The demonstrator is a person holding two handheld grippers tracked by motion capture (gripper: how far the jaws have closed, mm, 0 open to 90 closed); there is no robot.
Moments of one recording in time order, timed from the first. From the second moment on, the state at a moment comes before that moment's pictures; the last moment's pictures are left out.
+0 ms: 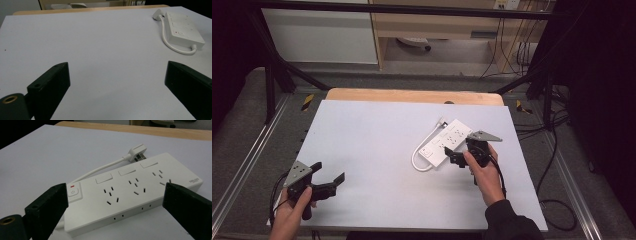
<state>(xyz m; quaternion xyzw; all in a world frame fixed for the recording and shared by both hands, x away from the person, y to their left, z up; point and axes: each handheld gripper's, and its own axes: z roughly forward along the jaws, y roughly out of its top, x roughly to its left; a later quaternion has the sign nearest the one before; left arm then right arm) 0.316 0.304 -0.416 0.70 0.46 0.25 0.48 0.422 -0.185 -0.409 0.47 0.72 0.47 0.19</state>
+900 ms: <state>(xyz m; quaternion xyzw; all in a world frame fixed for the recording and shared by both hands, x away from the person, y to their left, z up) 0.316 0.307 -0.416 0.70 0.47 0.25 0.47 0.406 -0.224 -0.395 0.48 0.70 0.49 0.21</state>
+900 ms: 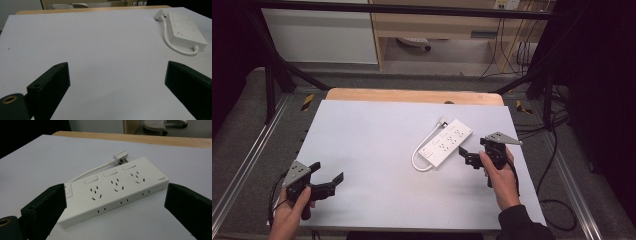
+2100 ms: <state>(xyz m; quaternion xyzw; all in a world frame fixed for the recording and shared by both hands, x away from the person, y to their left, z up) 0.316 0.306 -0.416 0.70 0.47 0.25 0.47 0.373 -0.274 -0.391 0.49 0.68 0.50 0.23</state>
